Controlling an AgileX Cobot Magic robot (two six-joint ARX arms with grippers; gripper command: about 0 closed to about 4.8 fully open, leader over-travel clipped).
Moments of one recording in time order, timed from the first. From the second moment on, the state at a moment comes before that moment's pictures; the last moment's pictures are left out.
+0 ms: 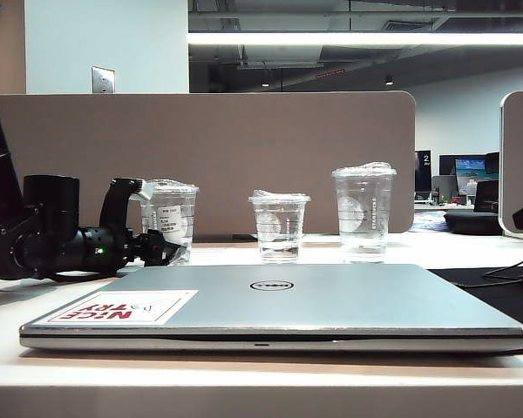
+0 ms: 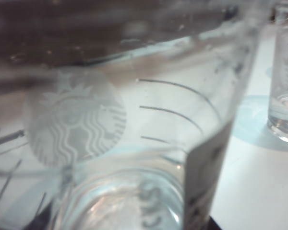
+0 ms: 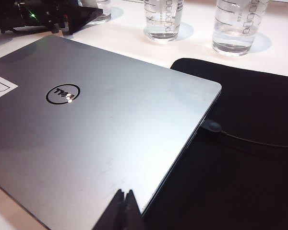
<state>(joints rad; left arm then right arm) -0.09 2.45 1.32 1.12 0.57 0.14 0.48 0.26 0.01 -0.02 0.02 0.00</state>
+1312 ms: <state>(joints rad) 0.05 2.07 0.83 1.35 0.65 0.05 0.48 0.26 0.01 -0.02 0.02 0.00</state>
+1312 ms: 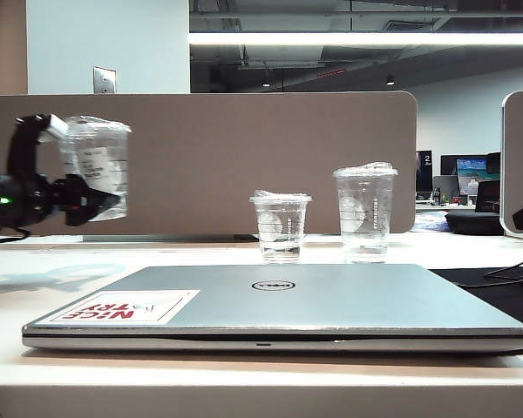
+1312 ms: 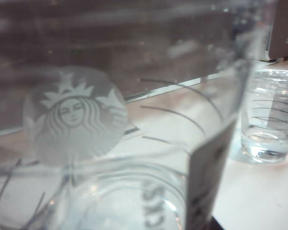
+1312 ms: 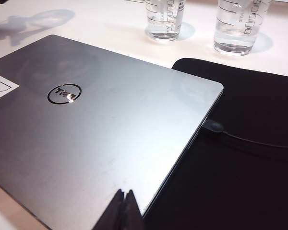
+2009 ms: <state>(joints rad) 0.05 1.98 0.48 1.41 0.67 0.05 0.48 0.25 0.01 -0.02 0.02 0.00</state>
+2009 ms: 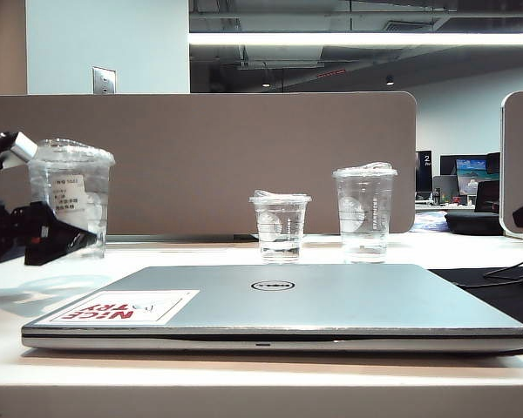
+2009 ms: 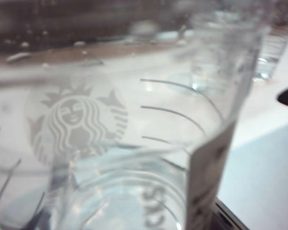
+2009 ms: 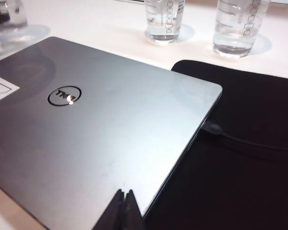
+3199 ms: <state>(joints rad) 0.05 1.98 0.40 1.37 0.72 0.13 0.48 0.21 0.01 -0.02 0.02 0.00</state>
